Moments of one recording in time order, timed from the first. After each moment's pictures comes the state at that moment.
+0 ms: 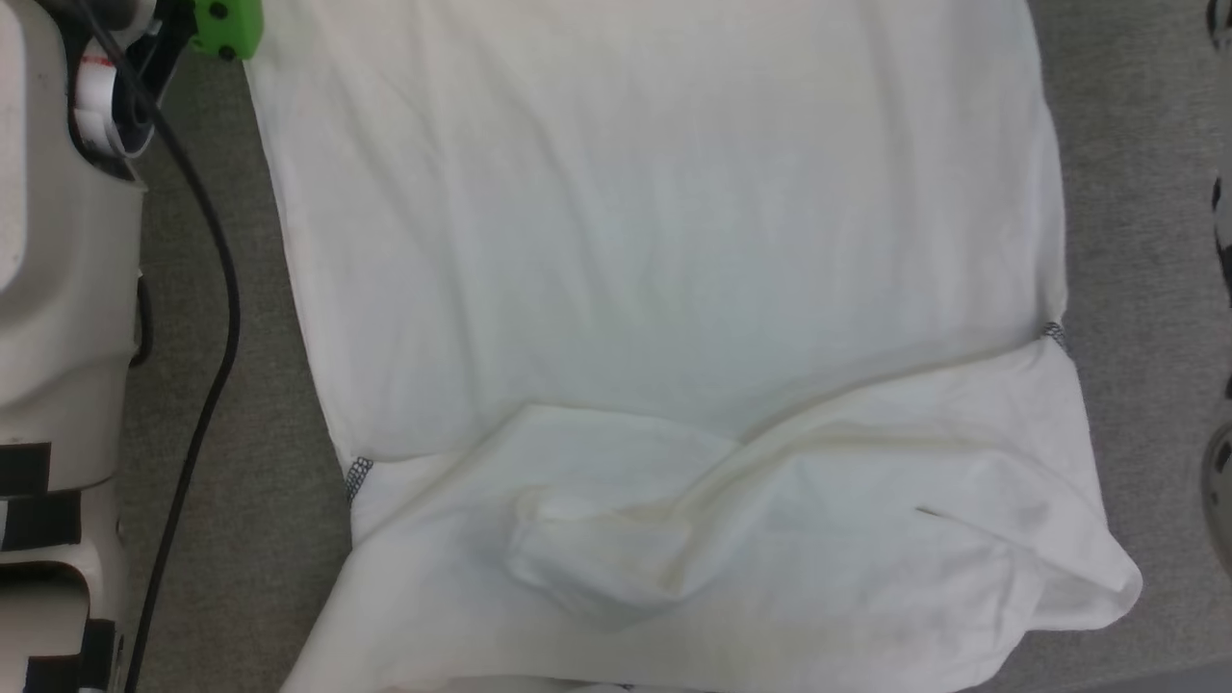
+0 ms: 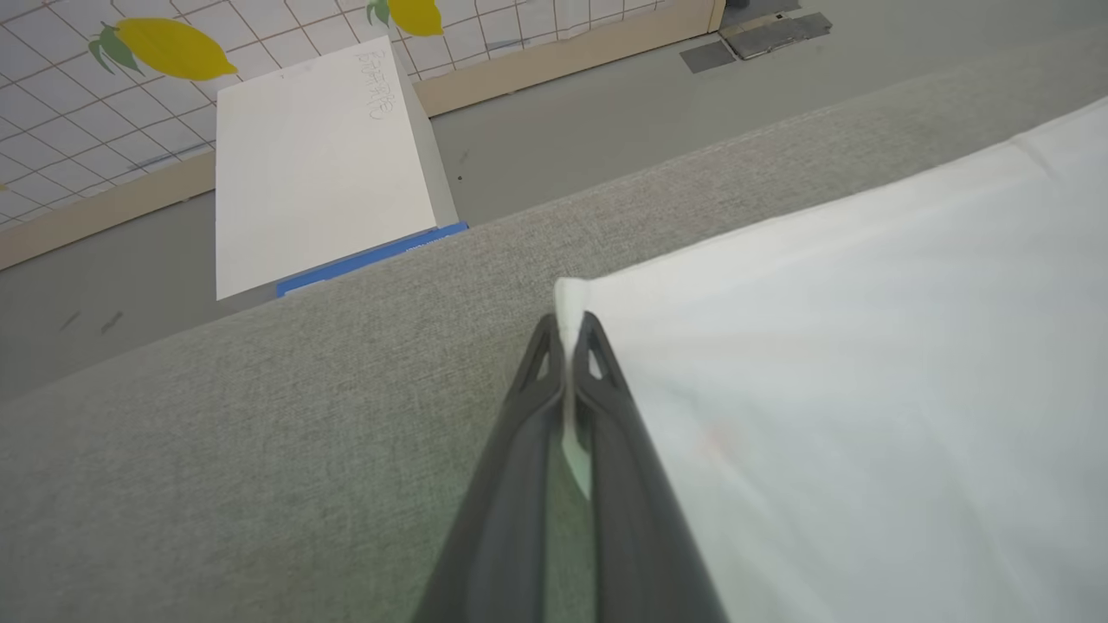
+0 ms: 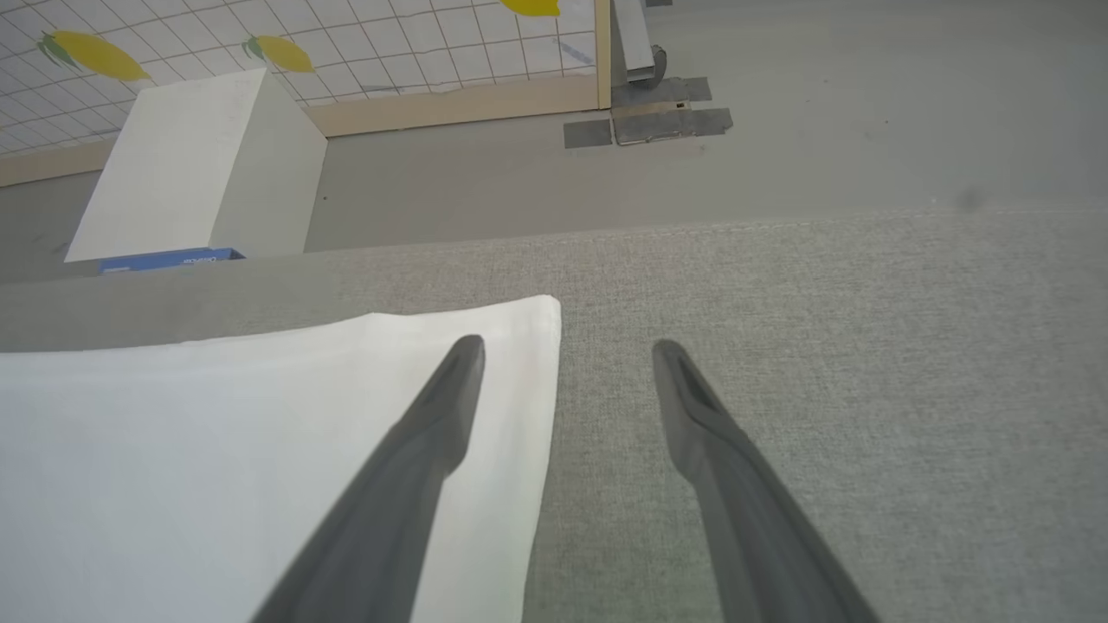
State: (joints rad) left arm -1.10 0.39 -0.25 0.29 -0.30 -0.06 0.60; right arm -1.33 -0.16 -0.07 0.76 0.28 0.13 0.50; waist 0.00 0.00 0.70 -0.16
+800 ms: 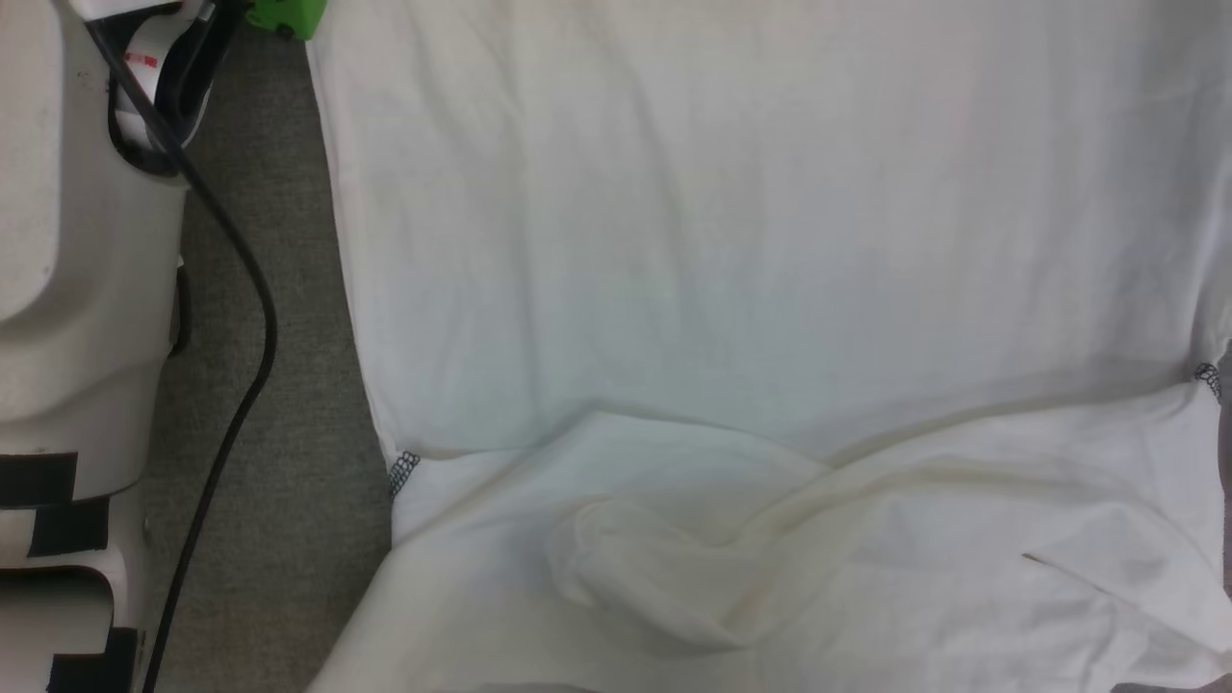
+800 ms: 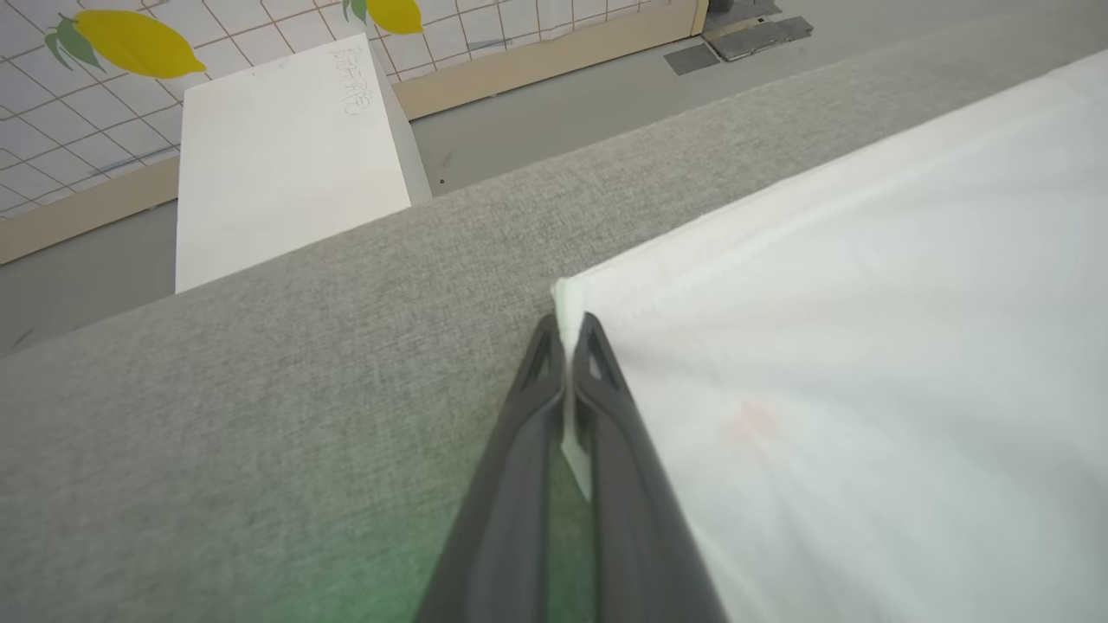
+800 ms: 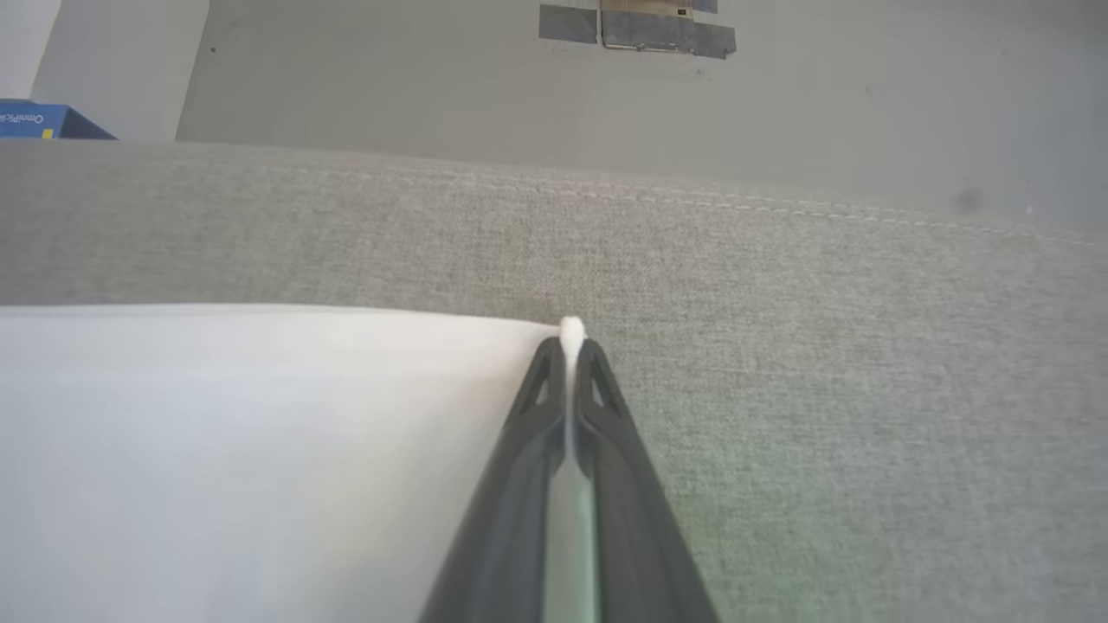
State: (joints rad) left arm -1.11 0.36 -0.28 0.18 -0.33 -0.07 0.53; right arm -1.45 -0.14 -0.19 0.73 -0.08 0.13 0.72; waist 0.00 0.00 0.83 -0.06
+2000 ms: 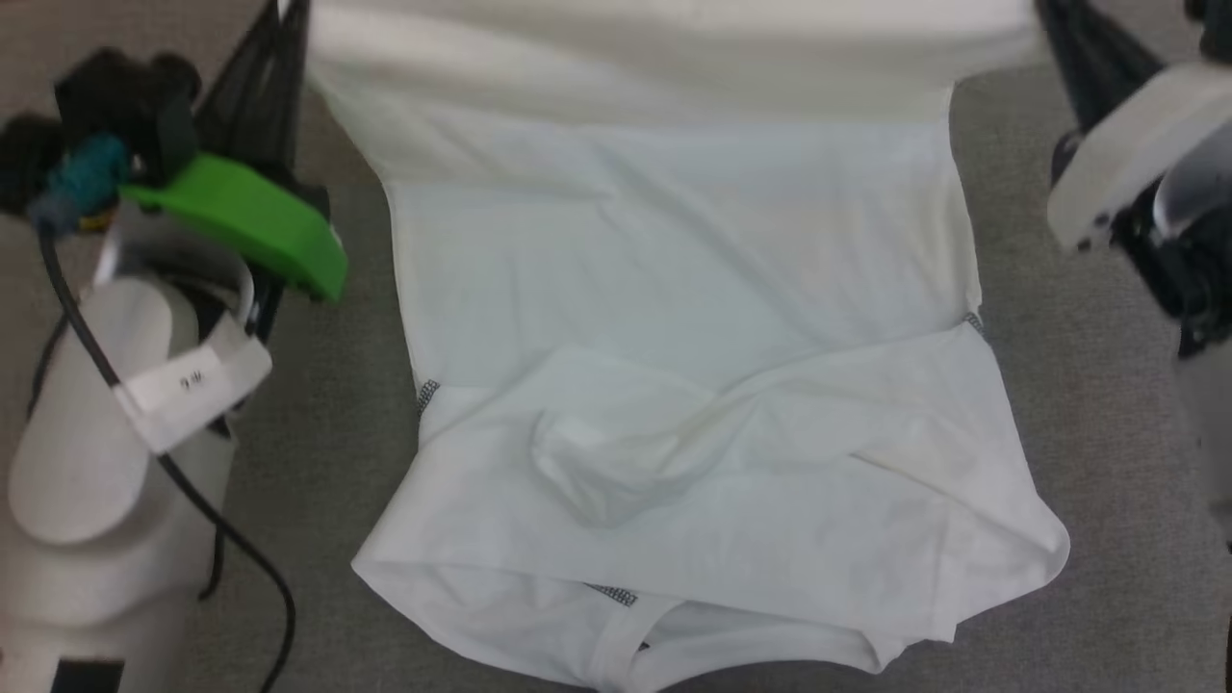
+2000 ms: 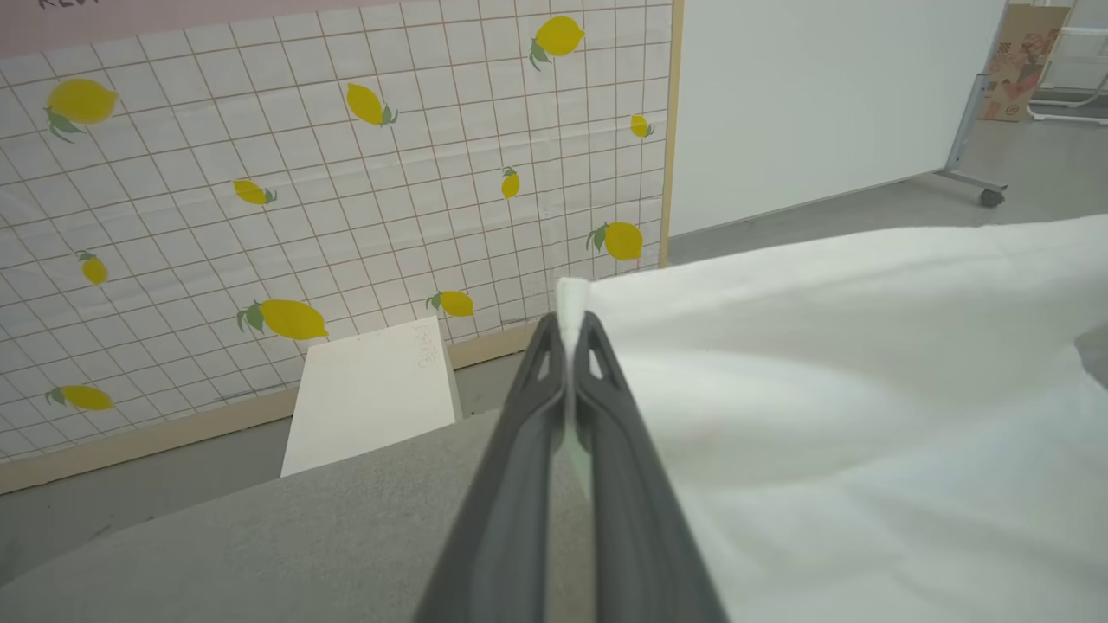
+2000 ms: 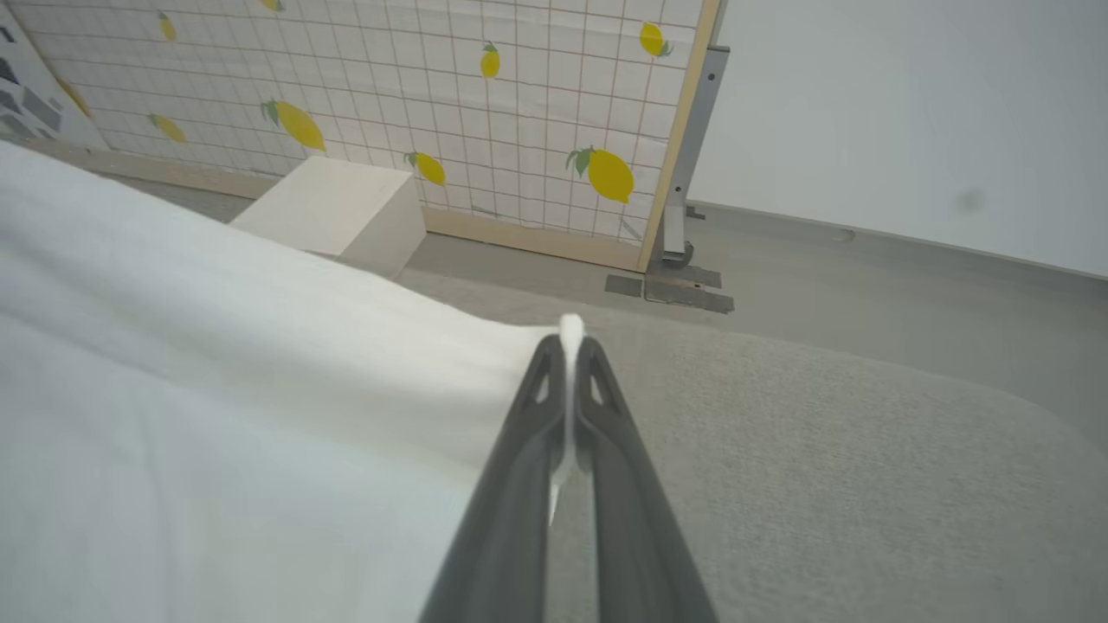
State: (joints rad) left arm -0.71 0.40 -0.27 0.16 -0.37 -0.07 -0.03; right arm -0.81 -0.37 0.19 0.36 0.39 0.13 0.20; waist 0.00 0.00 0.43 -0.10
